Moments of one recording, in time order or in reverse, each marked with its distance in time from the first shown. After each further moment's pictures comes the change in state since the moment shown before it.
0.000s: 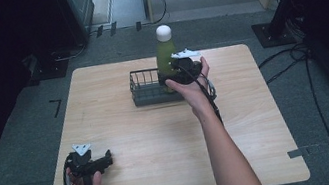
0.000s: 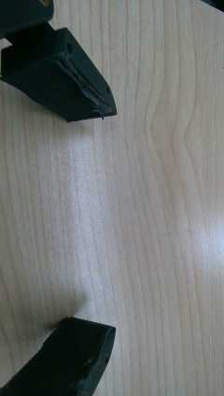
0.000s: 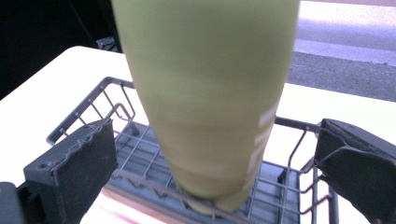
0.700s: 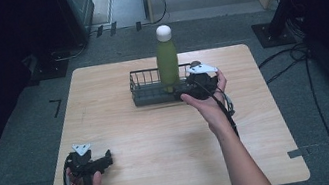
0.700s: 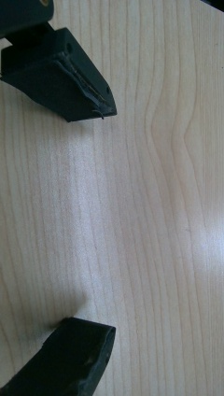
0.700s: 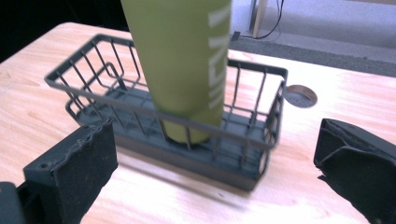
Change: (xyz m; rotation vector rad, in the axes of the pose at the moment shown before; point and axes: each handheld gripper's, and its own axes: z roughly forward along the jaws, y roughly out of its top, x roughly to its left) left arm 0.000 0.000 0.000 0.000 0.000 0.000; right arm -0.016 -0.040 -0.049 0.016 -0.037 -0.018
